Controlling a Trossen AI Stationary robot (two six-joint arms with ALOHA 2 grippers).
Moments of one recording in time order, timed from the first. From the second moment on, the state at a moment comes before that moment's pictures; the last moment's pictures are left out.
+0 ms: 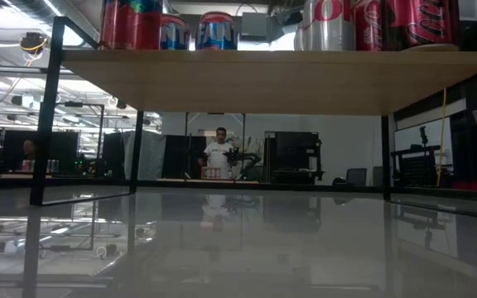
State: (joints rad) left arm -0.66 1.69 1.38 -0.81 0.08 -1.33; right arm 1.09 1.50 1.70 -1.41 0.54 0.88
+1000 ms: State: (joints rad) left arm -0.27 1.69 1.98 -1.11 0.05 -0.68; right arm 1.09 1.50 1.70 -1.41 0.54 0.88
